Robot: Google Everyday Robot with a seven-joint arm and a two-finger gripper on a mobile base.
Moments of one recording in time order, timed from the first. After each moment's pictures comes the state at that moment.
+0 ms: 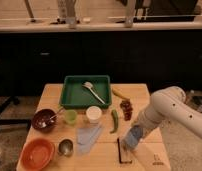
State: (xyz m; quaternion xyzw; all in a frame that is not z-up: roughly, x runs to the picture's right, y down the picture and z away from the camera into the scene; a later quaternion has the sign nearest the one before) arm 0.208 0.204 0.702 -0.27 -0.21 -0.28 0.90
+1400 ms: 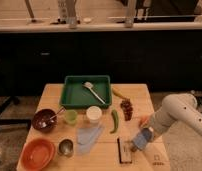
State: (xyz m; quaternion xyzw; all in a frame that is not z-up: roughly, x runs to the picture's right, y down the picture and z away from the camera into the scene) arm 0.254 0.229 0.734 -0.30 -0.21 -0.22 0.91
